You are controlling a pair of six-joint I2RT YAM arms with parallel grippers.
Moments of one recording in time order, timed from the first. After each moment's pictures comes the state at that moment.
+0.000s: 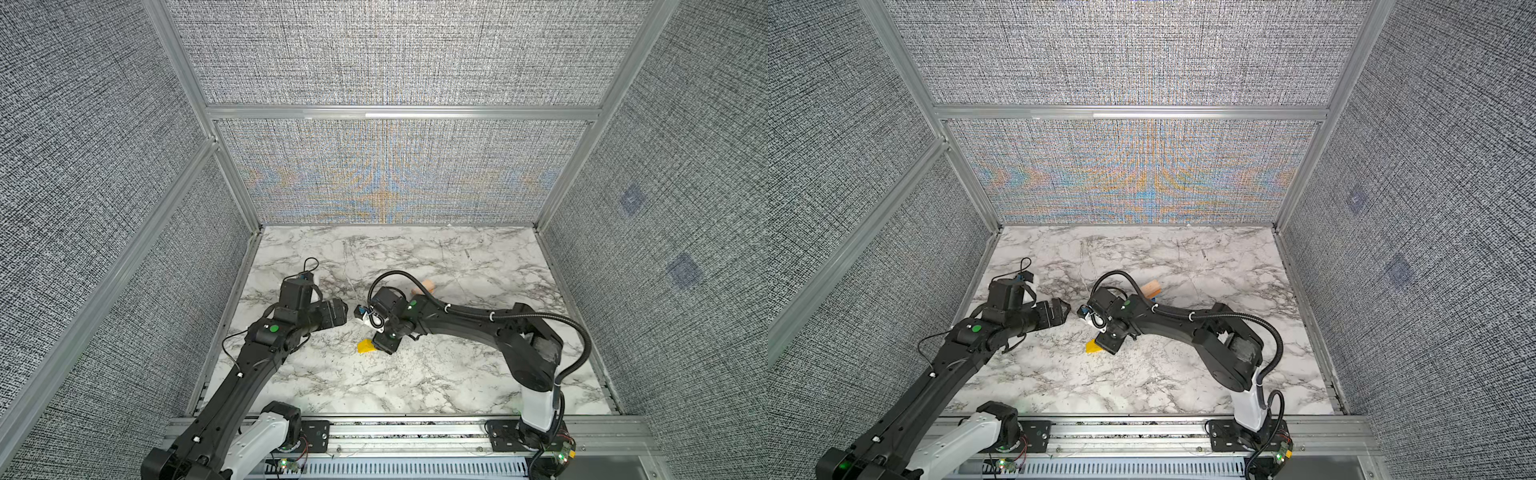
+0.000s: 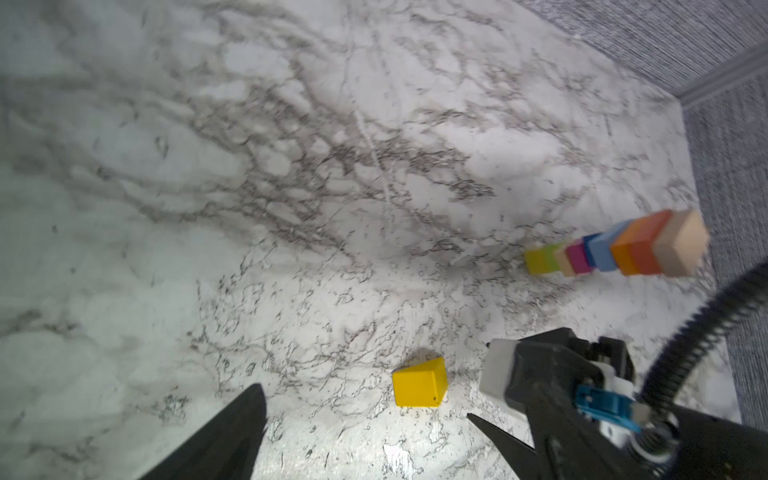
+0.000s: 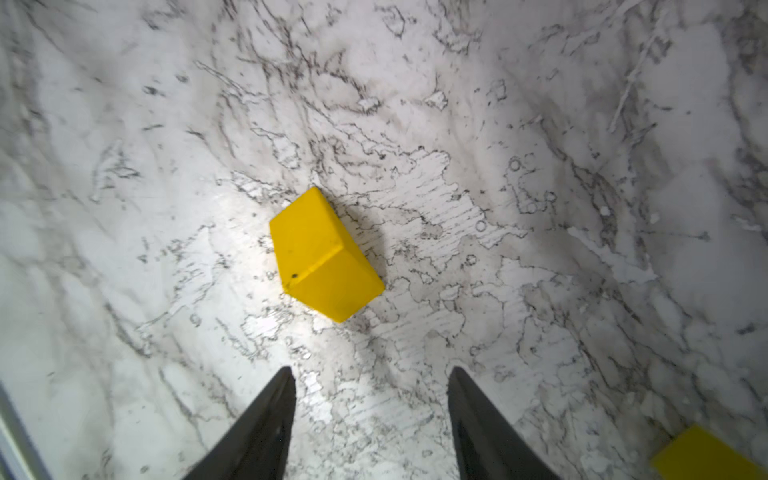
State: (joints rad) left arm -0.32 0.96 0.83 -0.66 0.17 -0.40; right arm 0.98 1.90 1.36 -0.60 -0.07 -0.15
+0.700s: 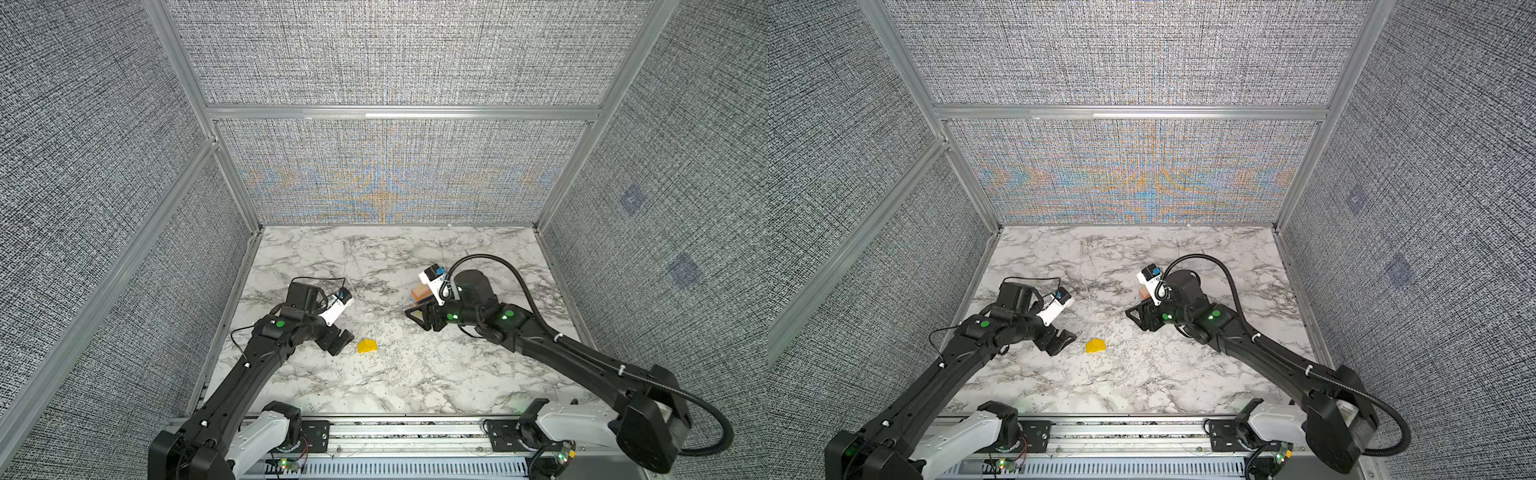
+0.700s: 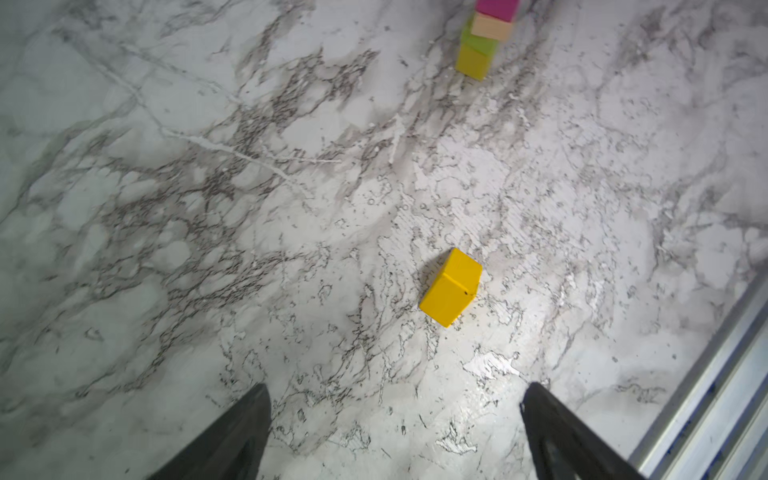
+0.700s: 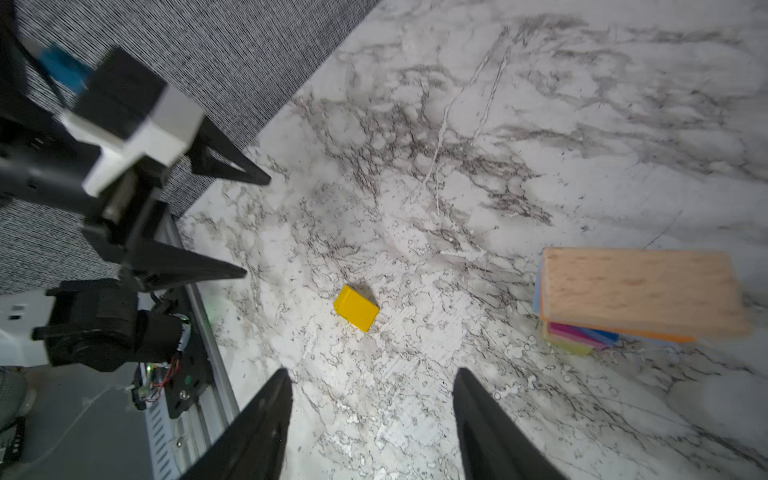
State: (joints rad) left arm -0.34 1.00 0.75 -0.73 0.35 0.46; right arm 0.68 1.20 0.88 -0.19 -0.34 0.27
